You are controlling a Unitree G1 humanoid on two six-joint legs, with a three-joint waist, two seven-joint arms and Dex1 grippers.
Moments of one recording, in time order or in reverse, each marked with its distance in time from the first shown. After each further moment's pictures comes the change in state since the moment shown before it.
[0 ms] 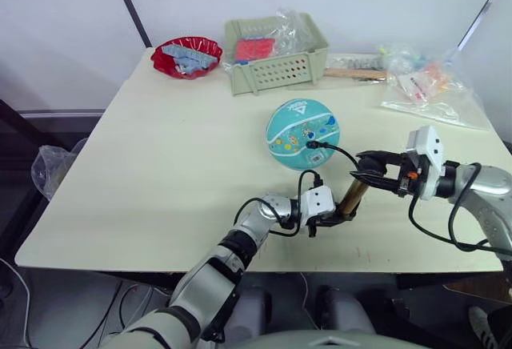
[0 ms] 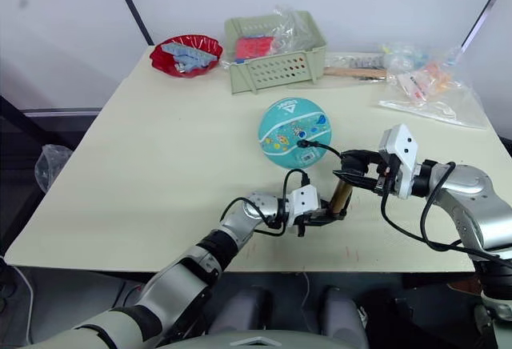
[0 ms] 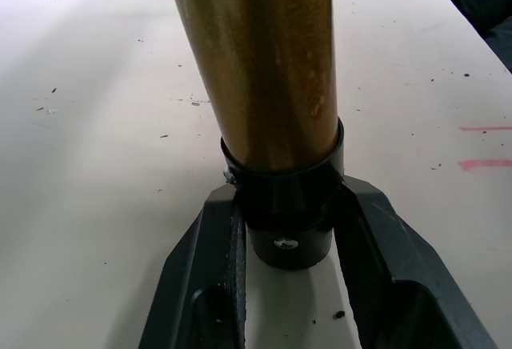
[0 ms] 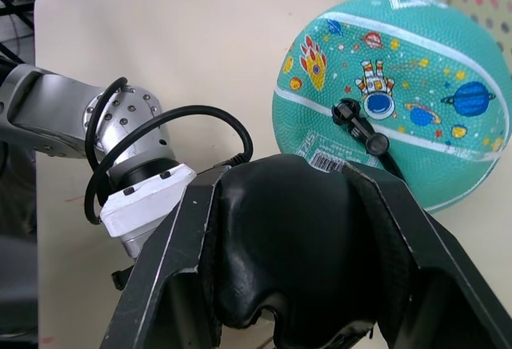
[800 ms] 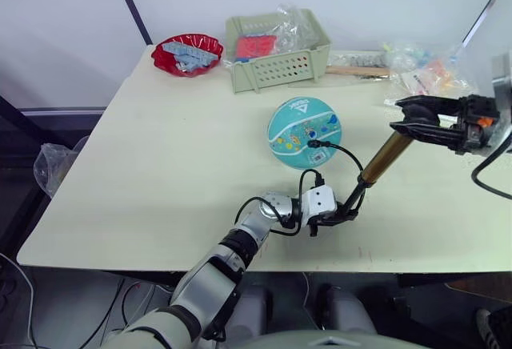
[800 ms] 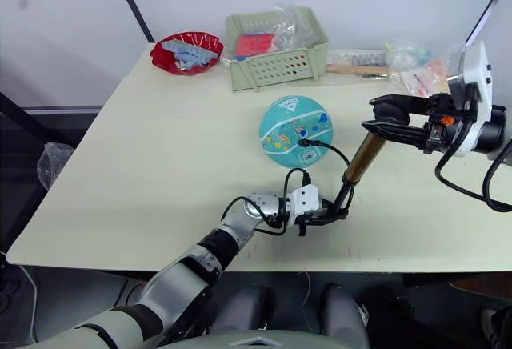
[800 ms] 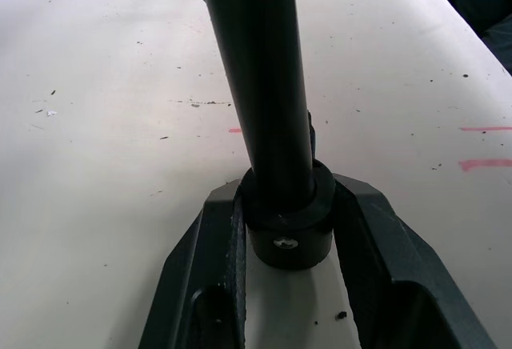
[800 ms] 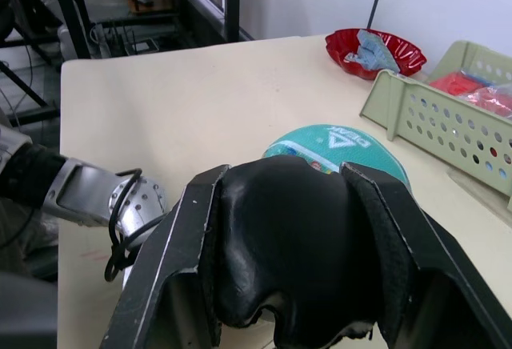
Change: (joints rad) left arm -0.002 -0.001 -0.002 0.008 0.001 -0.012 -0.008; right arm -0.108 -0.185 -0.207 -0.055 0.230 0.138 0.053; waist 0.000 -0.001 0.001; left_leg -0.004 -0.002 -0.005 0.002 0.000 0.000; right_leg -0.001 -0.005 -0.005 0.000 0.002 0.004
